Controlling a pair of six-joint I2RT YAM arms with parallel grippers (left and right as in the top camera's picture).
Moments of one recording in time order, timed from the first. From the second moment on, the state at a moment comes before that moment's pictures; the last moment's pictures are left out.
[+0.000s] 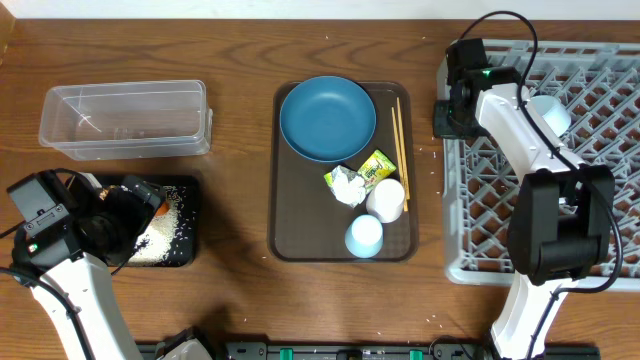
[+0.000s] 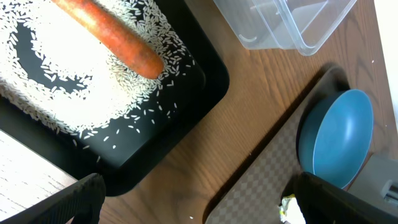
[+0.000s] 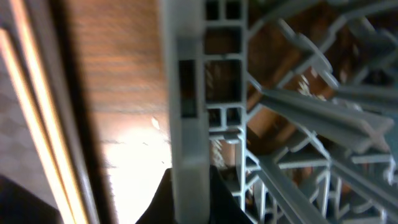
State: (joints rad) left arm 0.62 1.12 0.96 -1.00 0.41 -0.41; right arm 0.15 2.05 1.61 -0.88 0.12 0.23
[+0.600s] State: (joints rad) left arm 0.62 1.12 0.96 -1.00 0.41 -0.41; right arm 0.13 2.05 1.59 -0.74 0.08 0.20
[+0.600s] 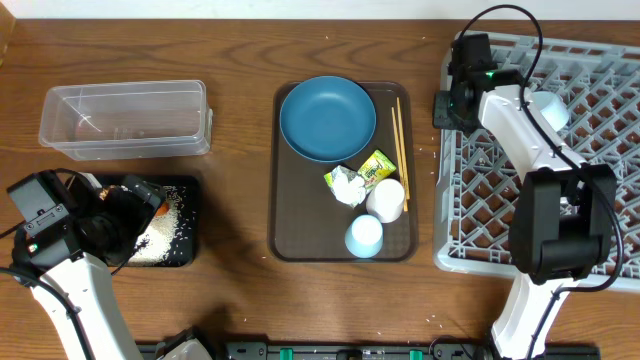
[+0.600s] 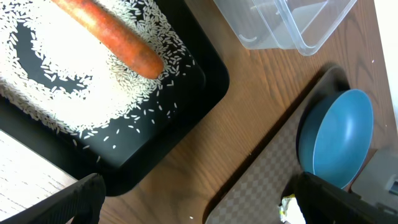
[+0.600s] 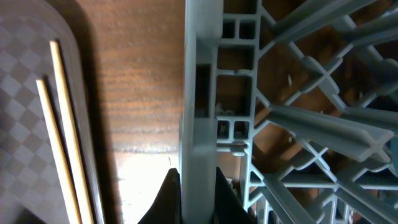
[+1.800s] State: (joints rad) left arm 0.62 1.12 0.96 -1.00 0.41 -0.41; right arm 0.11 2.07 1.59 -0.58 0.07 0.10
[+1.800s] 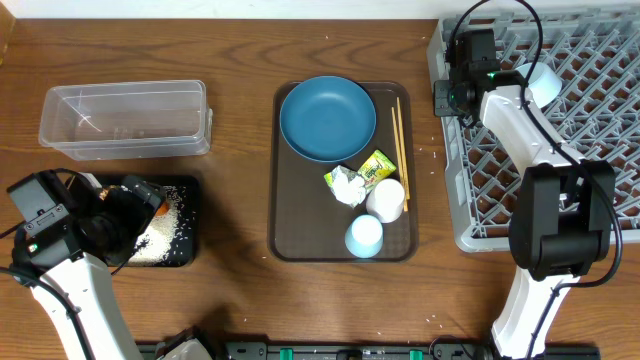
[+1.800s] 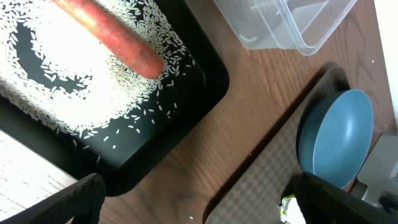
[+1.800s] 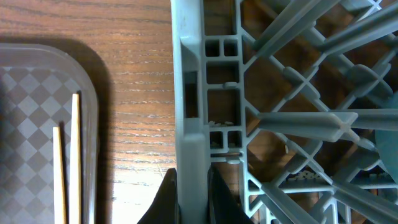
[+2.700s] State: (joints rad) left arm 0.62 1.12 0.96 -1.00 0.41 -0.41; right arm 0.12 2.07 1.60 -0.56 0.16 0.19
